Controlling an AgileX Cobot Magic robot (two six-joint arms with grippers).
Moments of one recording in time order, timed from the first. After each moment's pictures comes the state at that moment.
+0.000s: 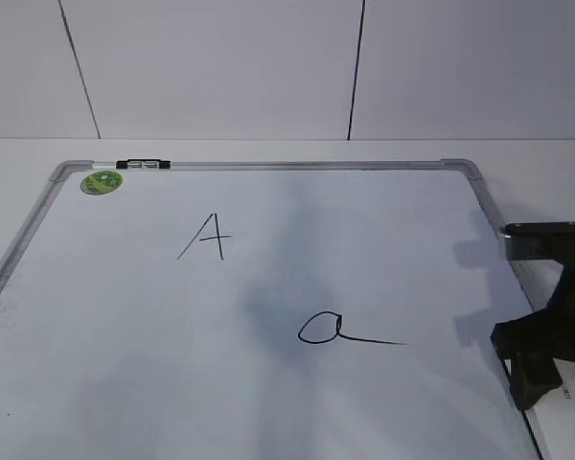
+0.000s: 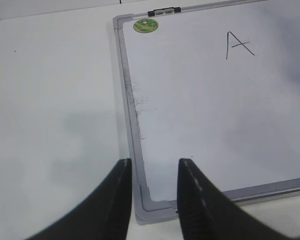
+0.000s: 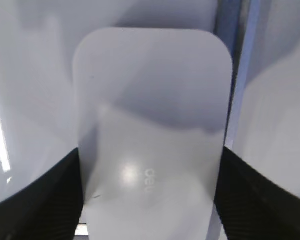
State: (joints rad) left arm -0.03 0.01 -0.51 -0.13 1.11 0.13; right arm 0.25 1.59 -0.84 0.02 0.94 0.20
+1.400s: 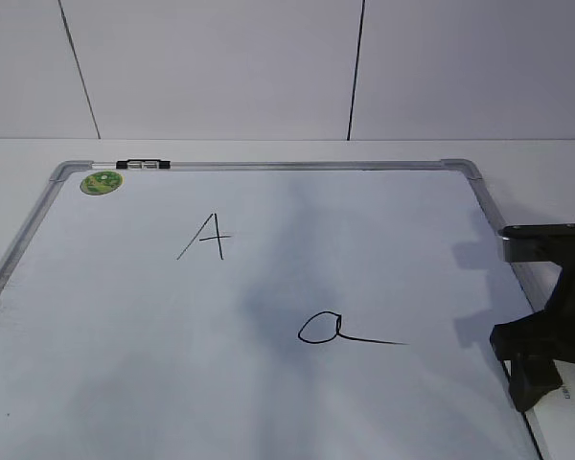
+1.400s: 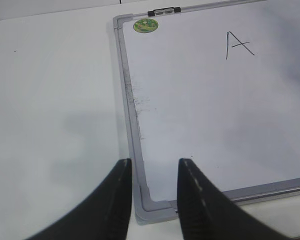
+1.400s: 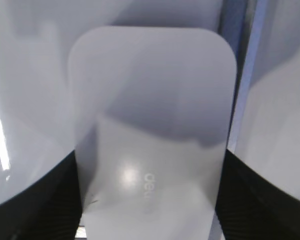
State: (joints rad) left arm -0.03 0.01 -0.51 -0.13 1.11 0.13; right arm 0.25 1.60 -0.84 0.02 0.94 0.20
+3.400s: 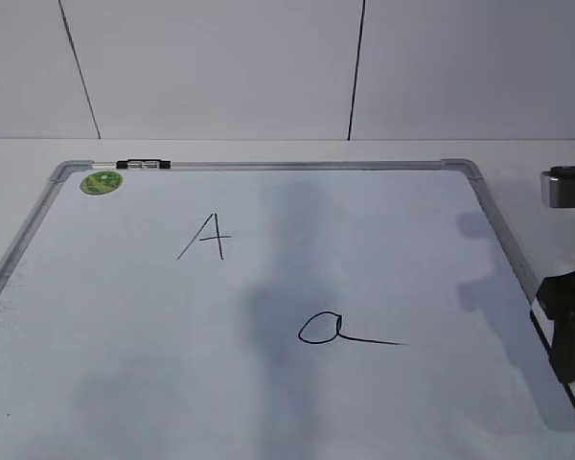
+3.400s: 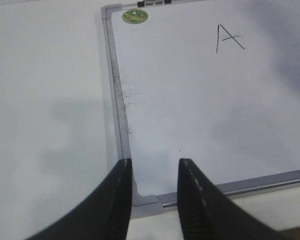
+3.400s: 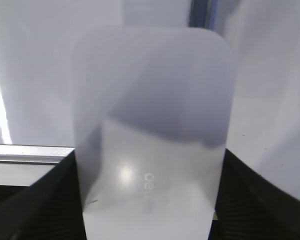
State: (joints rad) left arm -0.03 0.08 -0.51 -0.16 1.11 0.13; right arm 0.25 1.40 -0.94 0.03 1.21 0.19
